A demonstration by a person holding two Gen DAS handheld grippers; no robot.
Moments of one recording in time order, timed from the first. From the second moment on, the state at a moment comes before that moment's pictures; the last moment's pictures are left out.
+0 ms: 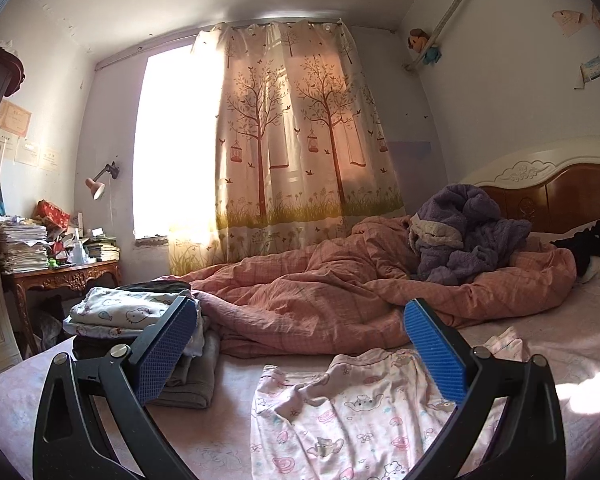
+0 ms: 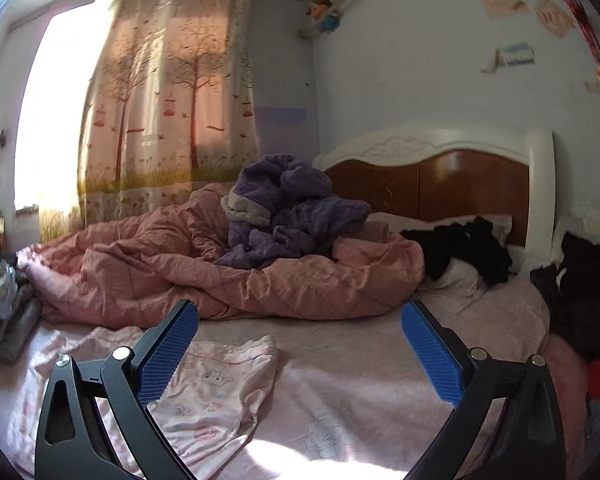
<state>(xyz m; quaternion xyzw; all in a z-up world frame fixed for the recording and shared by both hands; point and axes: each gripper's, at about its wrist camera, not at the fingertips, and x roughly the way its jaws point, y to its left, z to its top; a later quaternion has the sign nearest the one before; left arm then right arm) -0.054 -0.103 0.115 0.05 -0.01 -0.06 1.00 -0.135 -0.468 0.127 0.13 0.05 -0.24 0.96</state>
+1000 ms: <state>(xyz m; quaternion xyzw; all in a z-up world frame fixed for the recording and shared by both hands) -0.060 -0.217 0.003 0.09 0.26 -0.34 0.90 -0.128 -0.521 0.052 0.20 0.11 -0.11 0.97</state>
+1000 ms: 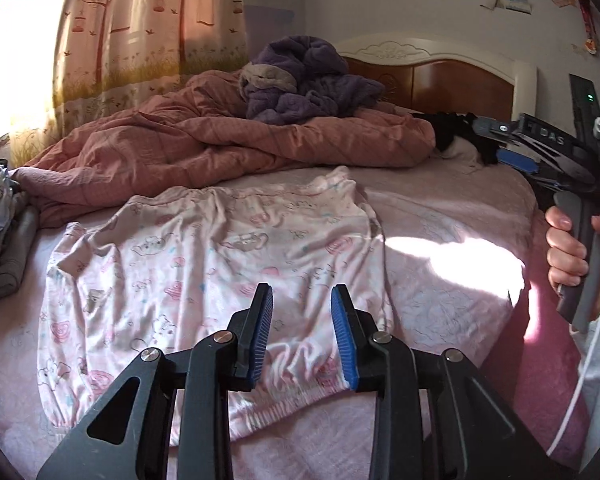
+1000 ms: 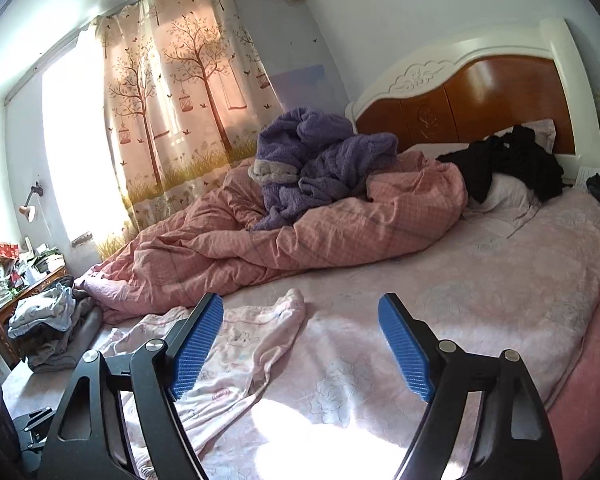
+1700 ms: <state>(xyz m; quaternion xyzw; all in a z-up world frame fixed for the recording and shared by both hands) -0.054 -0.257 -0.031 0.16 0.33 -0.36 0.86 -0.036 -0.544 0.033 0.22 0.19 -0.04 0.96</state>
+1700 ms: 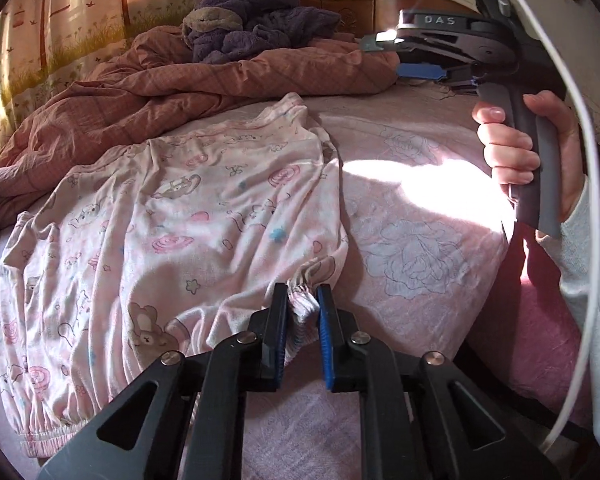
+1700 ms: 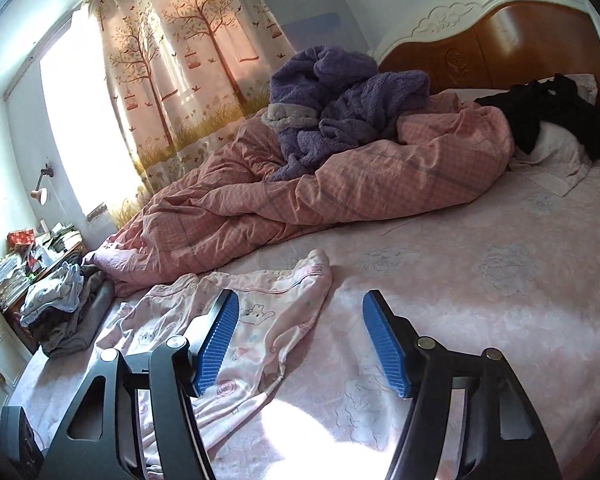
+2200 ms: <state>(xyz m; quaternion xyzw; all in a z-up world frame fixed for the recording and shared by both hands) -0.034 -0.250 -0.026 0.12 0.36 -0.37 0.85 0.144 -0.595 -0.041 0.33 0.32 0.01 0.89</state>
